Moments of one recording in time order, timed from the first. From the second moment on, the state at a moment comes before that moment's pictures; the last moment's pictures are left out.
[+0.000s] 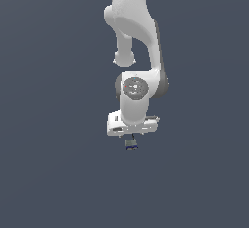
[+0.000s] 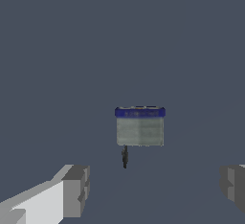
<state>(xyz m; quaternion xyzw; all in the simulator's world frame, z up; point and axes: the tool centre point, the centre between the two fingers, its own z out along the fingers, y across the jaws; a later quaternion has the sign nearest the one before) 0.064 0.029 0.085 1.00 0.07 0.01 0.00</state>
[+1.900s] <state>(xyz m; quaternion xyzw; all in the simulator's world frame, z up) 0.070 0.030 0.013 1.00 0.07 0.00 0.00</state>
